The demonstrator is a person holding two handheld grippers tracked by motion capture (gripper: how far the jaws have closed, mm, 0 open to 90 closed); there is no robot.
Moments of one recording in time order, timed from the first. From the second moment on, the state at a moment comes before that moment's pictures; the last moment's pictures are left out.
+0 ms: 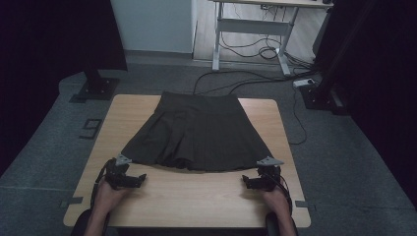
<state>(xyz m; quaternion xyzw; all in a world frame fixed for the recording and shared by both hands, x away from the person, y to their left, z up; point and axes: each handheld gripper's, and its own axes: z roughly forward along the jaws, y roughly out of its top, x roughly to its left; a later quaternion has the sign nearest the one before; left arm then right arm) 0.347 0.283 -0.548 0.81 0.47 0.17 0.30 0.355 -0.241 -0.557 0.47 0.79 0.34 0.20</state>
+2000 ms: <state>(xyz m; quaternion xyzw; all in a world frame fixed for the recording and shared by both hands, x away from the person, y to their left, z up) 0.434 0.251 -0.496 0.81 0.43 0.18 0.34 0.409 -0.205 -0.502 0.46 0.79 0.36 0.18</state>
